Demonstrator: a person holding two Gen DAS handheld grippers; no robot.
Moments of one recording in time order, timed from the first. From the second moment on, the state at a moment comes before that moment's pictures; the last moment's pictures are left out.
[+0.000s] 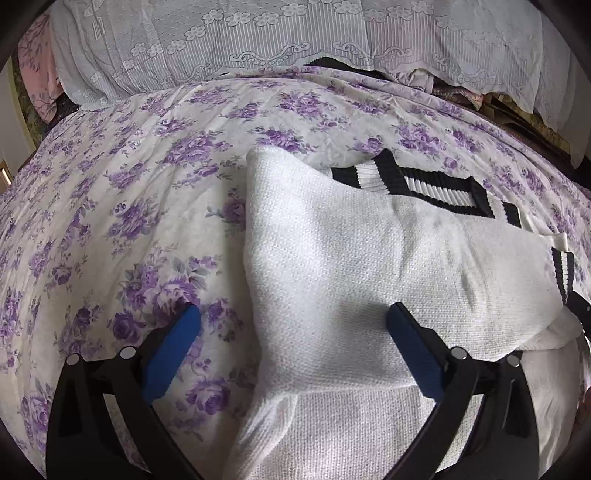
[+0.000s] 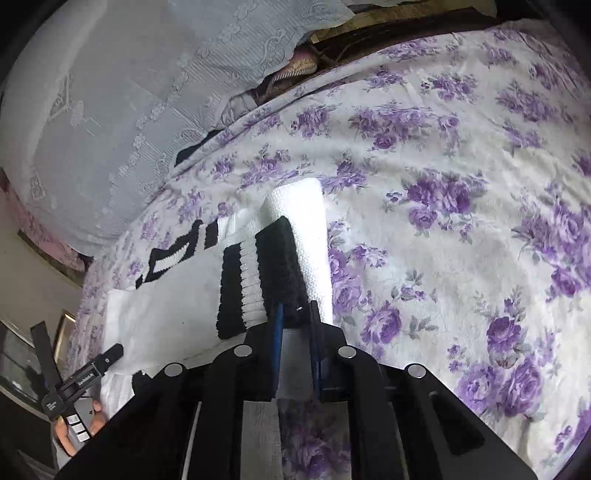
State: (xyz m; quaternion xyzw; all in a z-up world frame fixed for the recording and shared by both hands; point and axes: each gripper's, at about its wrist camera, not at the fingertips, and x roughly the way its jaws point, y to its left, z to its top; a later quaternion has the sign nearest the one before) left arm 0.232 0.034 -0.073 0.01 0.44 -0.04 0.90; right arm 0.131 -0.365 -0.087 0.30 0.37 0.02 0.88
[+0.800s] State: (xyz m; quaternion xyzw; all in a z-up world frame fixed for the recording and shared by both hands) left arm 0.286 0.044 -0.066 -0.06 0.45 -0.04 0.89; right arm 0.195 -0.372 -0.083 0.38 0.34 0.06 0.86
